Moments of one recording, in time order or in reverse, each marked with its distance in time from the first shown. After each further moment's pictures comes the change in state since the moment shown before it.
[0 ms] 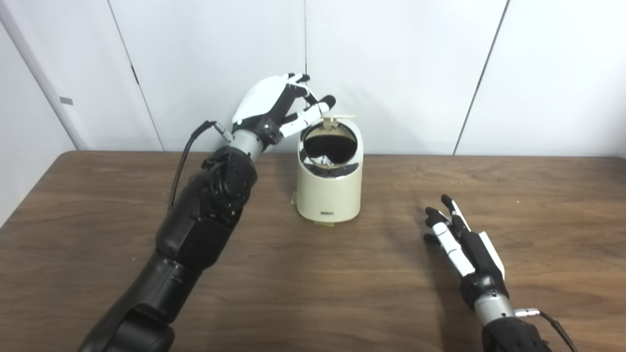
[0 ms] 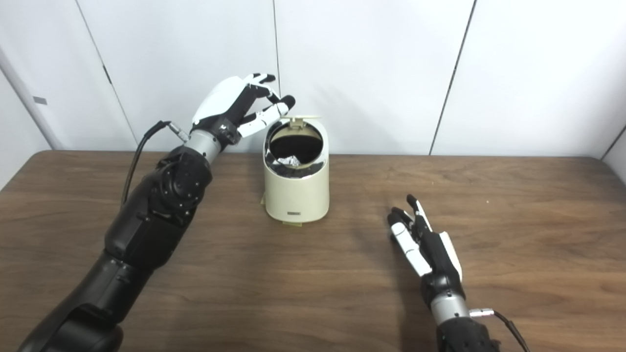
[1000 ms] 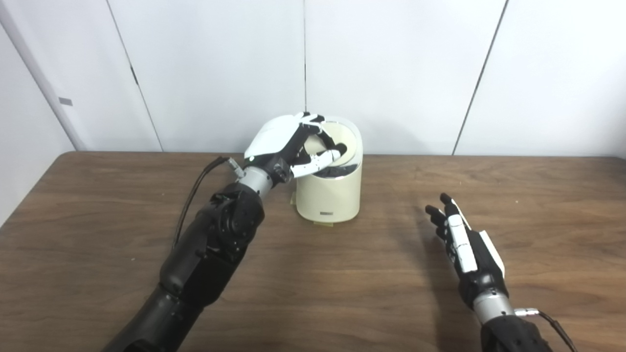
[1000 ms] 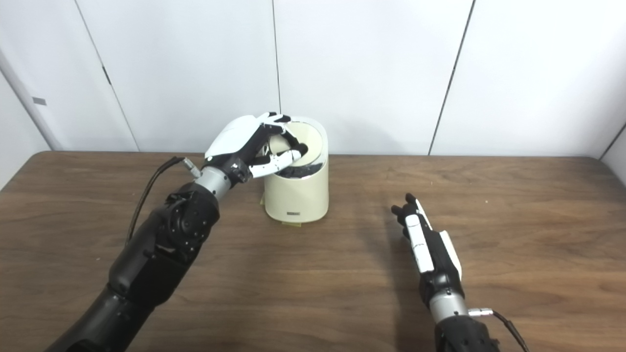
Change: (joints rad) left arm 0.111 -0.014 -0.073 -0.069 0.052 -0.026 -0.030; right arm 0.003 0.018 -0.012 -0.041 0.015 0.062 -0.003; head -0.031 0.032
